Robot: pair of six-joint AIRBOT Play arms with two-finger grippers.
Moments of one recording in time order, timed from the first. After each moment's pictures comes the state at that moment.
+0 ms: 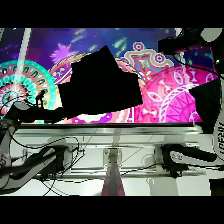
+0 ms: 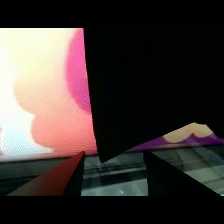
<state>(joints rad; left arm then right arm) 0.35 -1.09 0.43 1.03 -1.06 -1.19 0.12 -1.36 1.60 -1.39 1.22 1.47</state>
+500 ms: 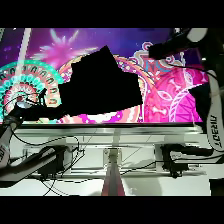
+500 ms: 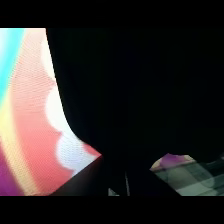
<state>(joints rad) 0.35 -1.19 0.43 0.91 -1.00 -1.06 0.20 -1.47 1.60 -1.29 1.25 1.34</state>
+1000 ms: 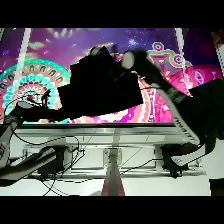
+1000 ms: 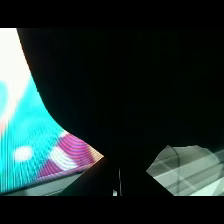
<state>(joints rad) 0.35 -1.20 0.43 0.94 -1.08 -1.00 0.66 -1.69 1.60 -1.21 1.08 0.95</state>
